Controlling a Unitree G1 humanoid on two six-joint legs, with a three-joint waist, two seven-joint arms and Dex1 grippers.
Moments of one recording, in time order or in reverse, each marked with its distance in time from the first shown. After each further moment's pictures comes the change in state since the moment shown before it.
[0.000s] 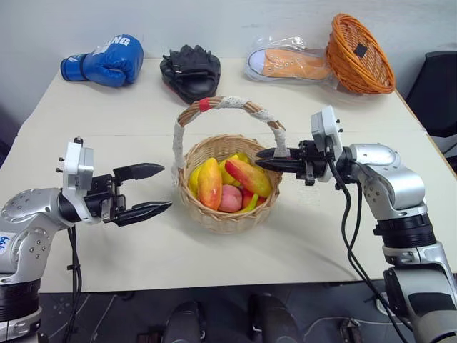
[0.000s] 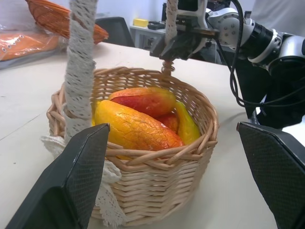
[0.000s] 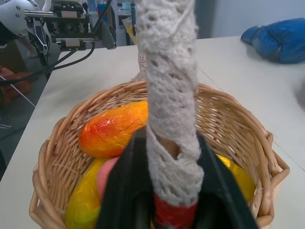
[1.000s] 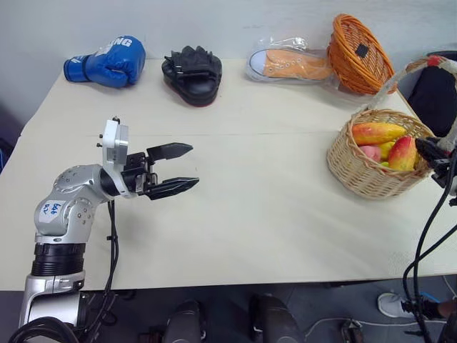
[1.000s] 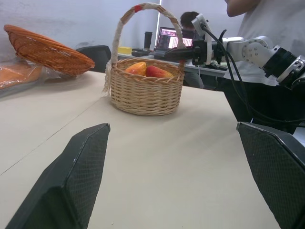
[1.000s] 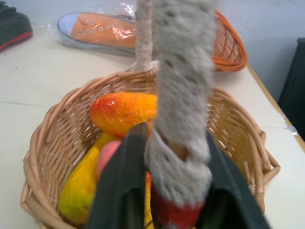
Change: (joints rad) left arm -0.285 -0.143 -0.173 0.226 0.082 -0.058 -0.045; right arm 0.395 -0.170 -0.652 0.086 -0.055 0.029 -0.588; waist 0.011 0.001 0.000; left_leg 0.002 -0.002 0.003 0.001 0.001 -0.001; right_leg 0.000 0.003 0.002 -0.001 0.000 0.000
